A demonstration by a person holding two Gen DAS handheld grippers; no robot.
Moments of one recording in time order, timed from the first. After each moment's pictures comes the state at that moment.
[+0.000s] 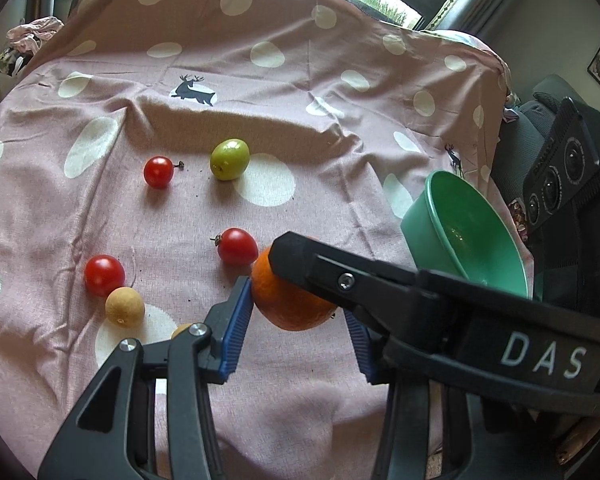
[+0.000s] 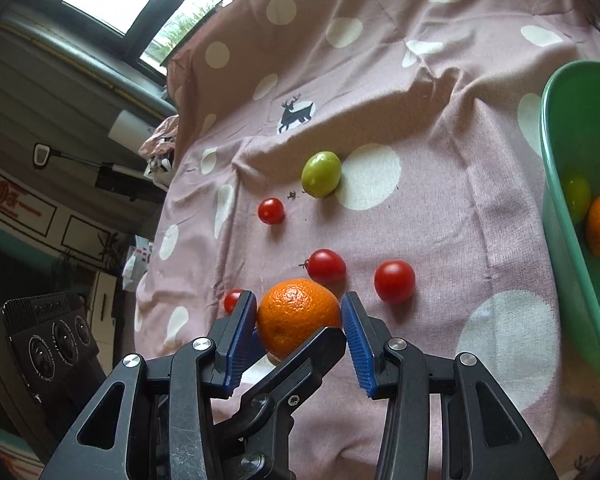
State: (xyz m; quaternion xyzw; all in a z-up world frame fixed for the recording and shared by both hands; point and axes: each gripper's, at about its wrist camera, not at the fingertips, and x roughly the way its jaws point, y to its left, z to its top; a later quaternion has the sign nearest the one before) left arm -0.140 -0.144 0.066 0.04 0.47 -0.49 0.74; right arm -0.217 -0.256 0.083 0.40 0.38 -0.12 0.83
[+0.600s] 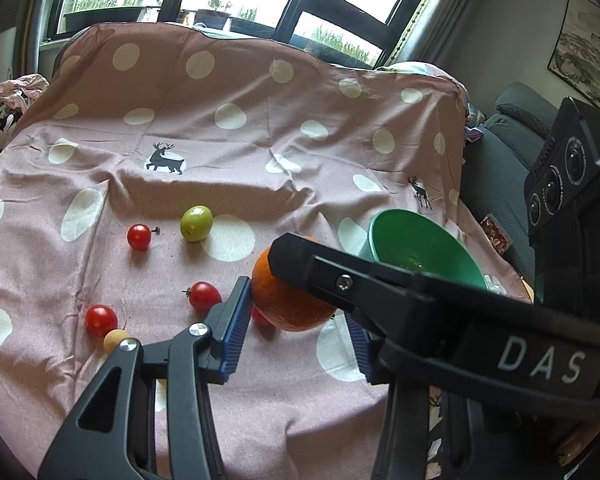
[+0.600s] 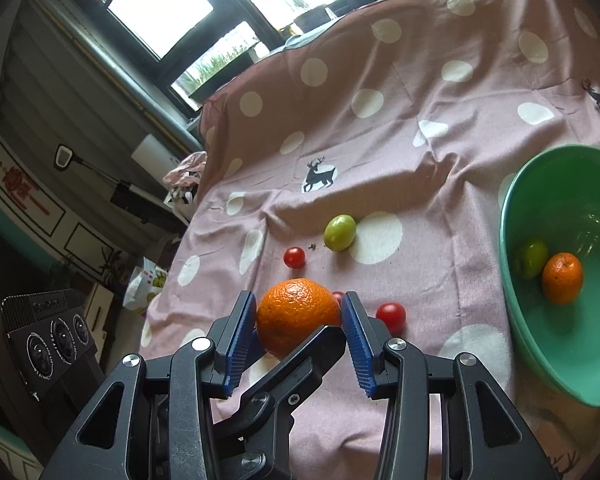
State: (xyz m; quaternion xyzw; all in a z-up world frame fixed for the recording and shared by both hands) left arm -0.166 -0.139 0.107 0.02 0.38 -0.53 0.76; right arm -0.245 -0.245 0.132 0.34 0.30 -0.14 0.88
